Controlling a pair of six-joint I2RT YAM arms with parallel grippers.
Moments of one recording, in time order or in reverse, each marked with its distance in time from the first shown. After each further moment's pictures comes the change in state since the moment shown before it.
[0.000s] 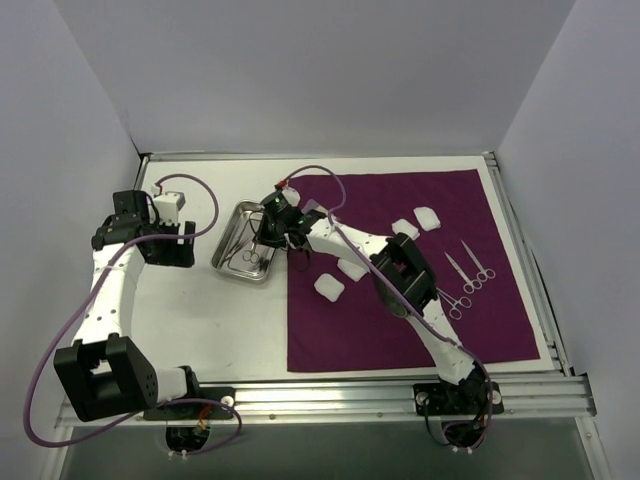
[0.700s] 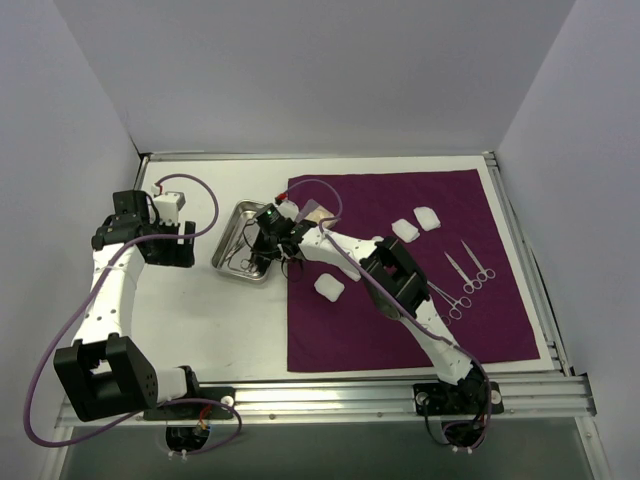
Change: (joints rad) left arm 0.000 0.000 0.000 0.000 0.001 0.000; right arm 0.032 0.063 -0.001 -0.010 0.070 0.131
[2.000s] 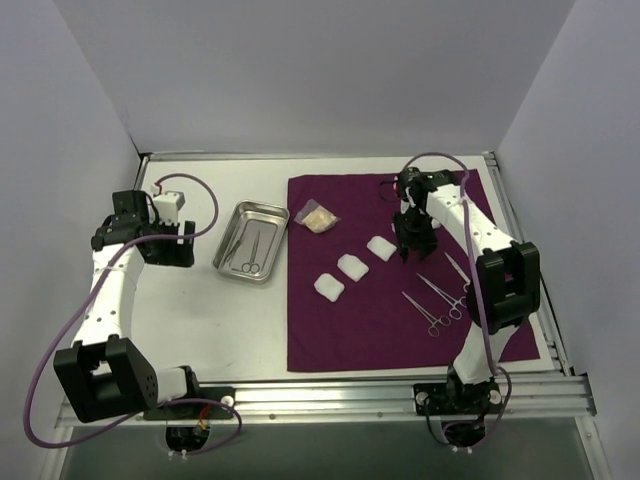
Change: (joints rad) left arm 0.000 -0.006 0.000 0.000 -0.002 0.000; right arm -0.578 -0.618 -0.370 -0.895 -0.050 -0.860
